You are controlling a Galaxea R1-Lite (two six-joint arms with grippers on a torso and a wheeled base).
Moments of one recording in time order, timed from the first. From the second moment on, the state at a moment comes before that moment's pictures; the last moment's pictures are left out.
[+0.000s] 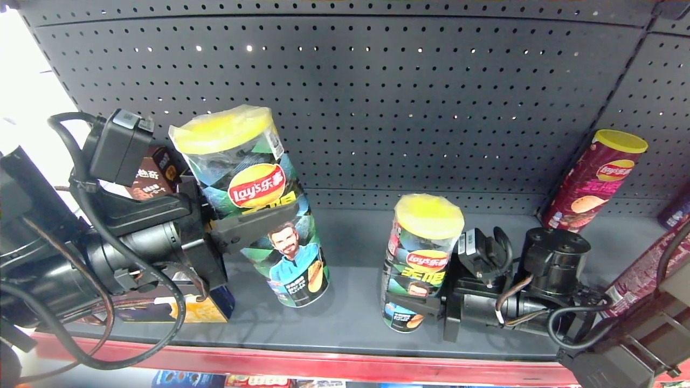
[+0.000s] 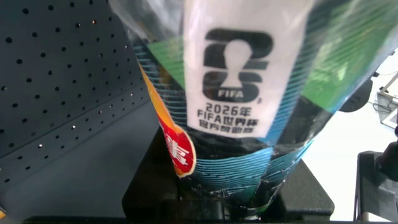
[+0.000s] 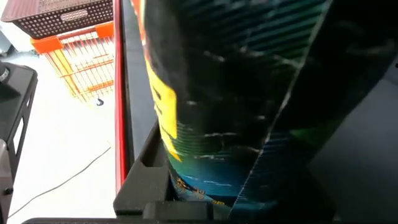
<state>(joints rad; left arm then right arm) -0.37 1.46 -0.58 -1.01 -0.66 -0.07 0.55 1.93 -0.55 -1.29 0.70 -0.23</state>
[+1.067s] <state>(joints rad) -0.37 1.43 -0.55 -1.01 -0.66 -0.07 0.46 1.56 -0.26 -1.28 0.67 -0.23</state>
